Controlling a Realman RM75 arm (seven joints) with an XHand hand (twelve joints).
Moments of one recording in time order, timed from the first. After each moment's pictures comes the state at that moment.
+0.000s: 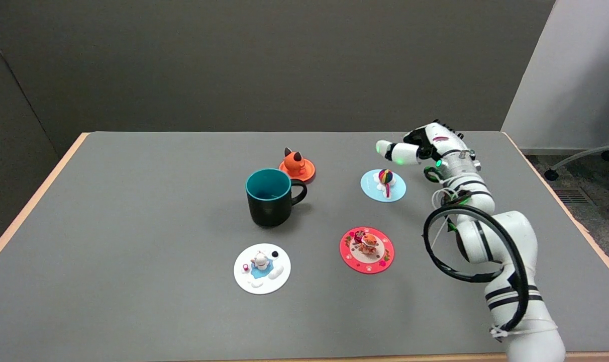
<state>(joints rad) 0.16 -1.47 1.88 -1.55 -0.47 0.31 -2.13</state>
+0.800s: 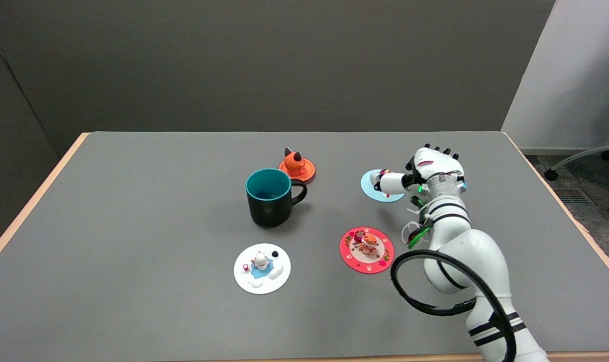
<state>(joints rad) 0.06 -1.51 1.63 -1.68 -0.96 0.64 -1.90</state>
